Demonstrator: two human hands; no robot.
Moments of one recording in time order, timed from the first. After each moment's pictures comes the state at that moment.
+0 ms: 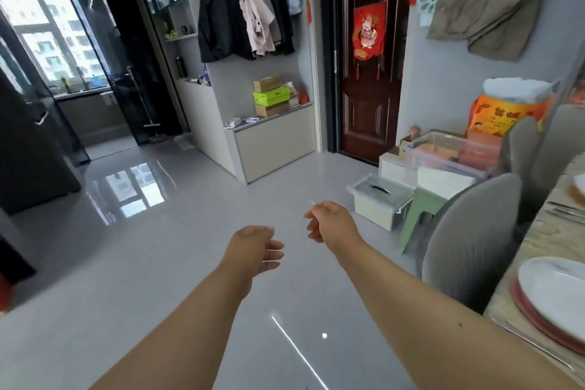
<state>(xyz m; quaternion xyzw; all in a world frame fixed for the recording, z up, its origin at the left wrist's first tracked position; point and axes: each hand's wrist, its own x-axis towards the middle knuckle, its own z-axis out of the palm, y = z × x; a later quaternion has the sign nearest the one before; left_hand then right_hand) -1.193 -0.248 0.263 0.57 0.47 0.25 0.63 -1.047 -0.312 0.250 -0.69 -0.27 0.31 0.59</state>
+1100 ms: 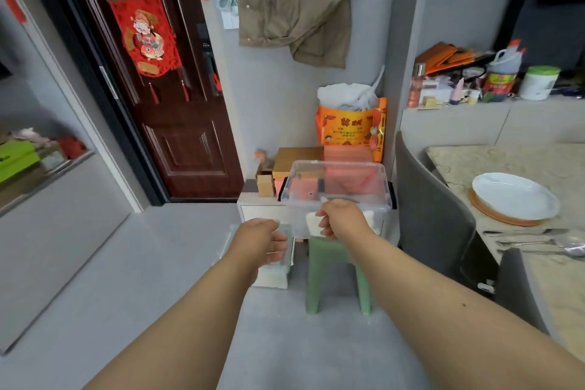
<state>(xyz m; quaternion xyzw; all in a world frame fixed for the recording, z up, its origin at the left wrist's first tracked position) -0.567 0.075 0.234 0.68 0.25 -0.05 0.69 -0.509 -0.081 0.224 -0.73 0.10 0.12 0.66</state>
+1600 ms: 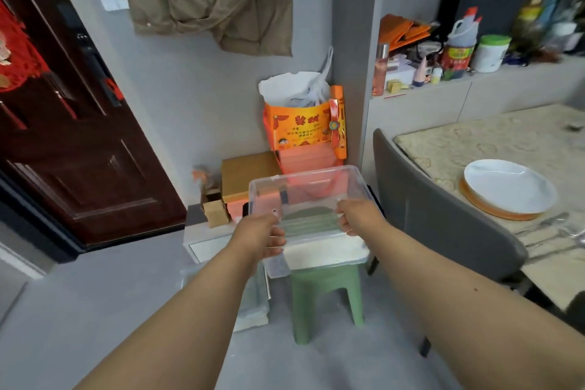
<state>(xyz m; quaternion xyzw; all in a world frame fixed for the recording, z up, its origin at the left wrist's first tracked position) -0.294 0.094 0.201 0.72 0.16 -0.18 0.64 -0.290 -0.102 0.179 -0.76 0.26 0.06 0.59</state>
